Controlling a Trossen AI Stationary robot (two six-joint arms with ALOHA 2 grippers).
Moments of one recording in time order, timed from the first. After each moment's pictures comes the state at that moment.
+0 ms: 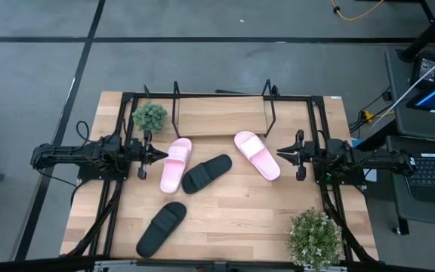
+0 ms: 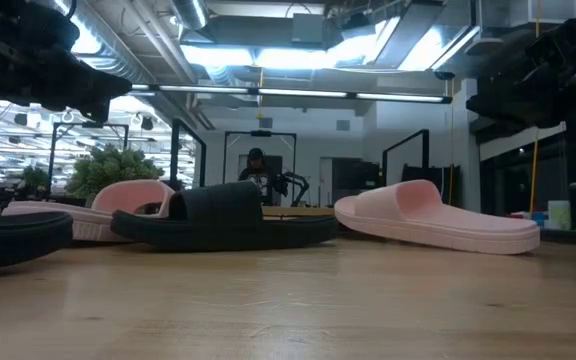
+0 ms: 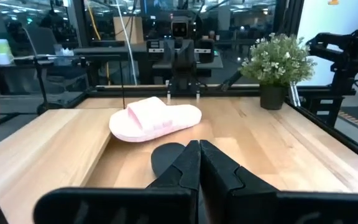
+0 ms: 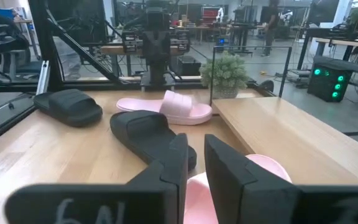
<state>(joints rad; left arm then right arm) 0.05 0.05 0.01 0.02 0.03 0.00 -0.02 0.07 0.01 0.03 0.06 0.00</state>
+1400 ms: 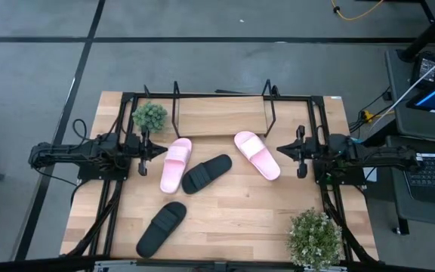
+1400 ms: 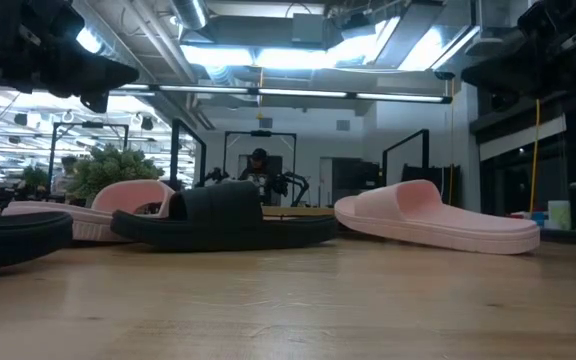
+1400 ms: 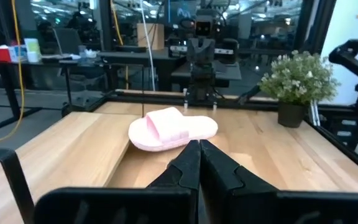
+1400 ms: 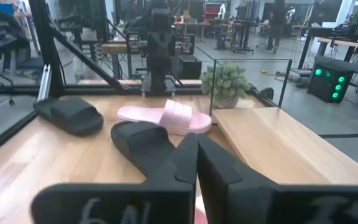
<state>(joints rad) 0.05 0.10 0.07 0.02 -0.06 -0.04 -0.02 0.24 0.16 0.04 0.06 -0.02</state>
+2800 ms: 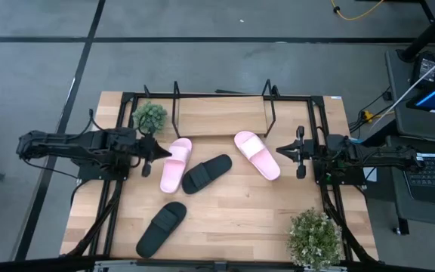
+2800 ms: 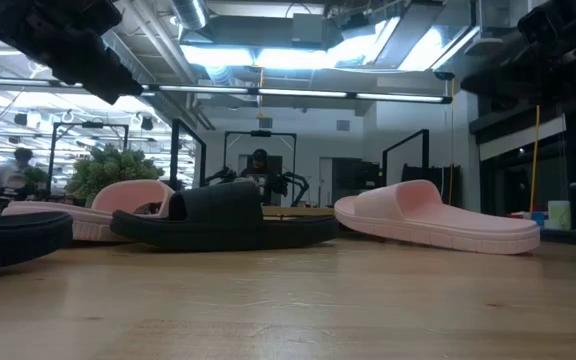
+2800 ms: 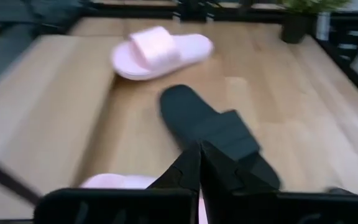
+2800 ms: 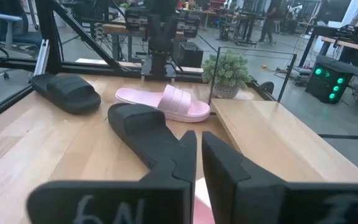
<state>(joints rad) 0.05 0.52 0.40 -0.32 0.03 -0.02 -0.02 0.25 0.16 0.00 0.06 -0.10</state>
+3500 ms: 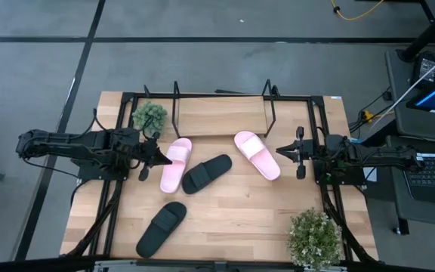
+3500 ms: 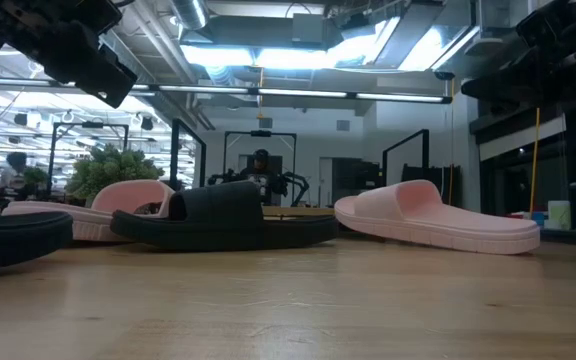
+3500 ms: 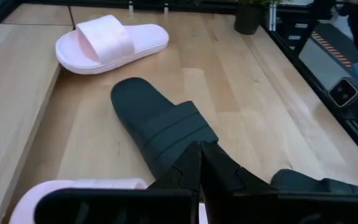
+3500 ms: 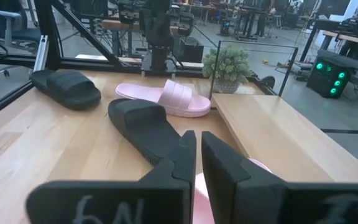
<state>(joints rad) 0.05 0.55 0.40 -0.30 0.18 -0.02 -0.03 0.25 0.16 -0.02 0.06 -0.09</state>
